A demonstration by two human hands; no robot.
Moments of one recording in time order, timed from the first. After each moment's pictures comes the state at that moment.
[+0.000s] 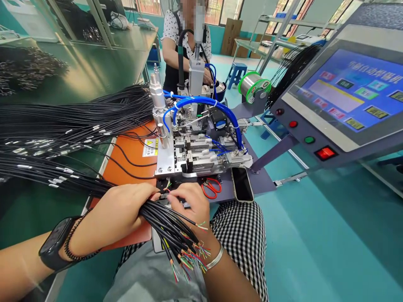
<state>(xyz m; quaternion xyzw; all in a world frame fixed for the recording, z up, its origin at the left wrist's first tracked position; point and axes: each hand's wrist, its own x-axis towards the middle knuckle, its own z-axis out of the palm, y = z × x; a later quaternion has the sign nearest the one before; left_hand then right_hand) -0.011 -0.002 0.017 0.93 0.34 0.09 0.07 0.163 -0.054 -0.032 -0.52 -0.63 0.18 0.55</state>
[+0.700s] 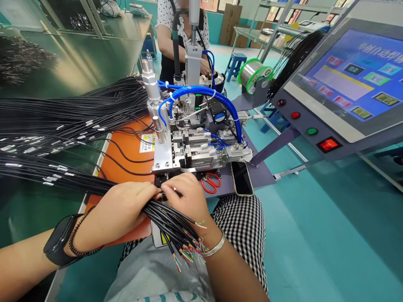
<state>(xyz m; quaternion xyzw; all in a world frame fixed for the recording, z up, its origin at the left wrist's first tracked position) -0.014 -0.001 0.006 0.95 0.29 0.07 0.03 0.163 -0.040 -0.020 -0.55 -0.64 0.24 0.48</state>
